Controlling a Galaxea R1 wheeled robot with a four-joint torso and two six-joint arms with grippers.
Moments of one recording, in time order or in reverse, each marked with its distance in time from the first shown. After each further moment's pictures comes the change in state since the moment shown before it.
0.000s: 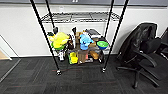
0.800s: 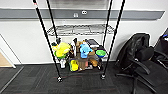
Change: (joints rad) left arm -0.024 -0.050 0.069 -0.003 0.012 -0.010; right arm 0.062 -0.013 0.040 -0.011 -0.078 -0.003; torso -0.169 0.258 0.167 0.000
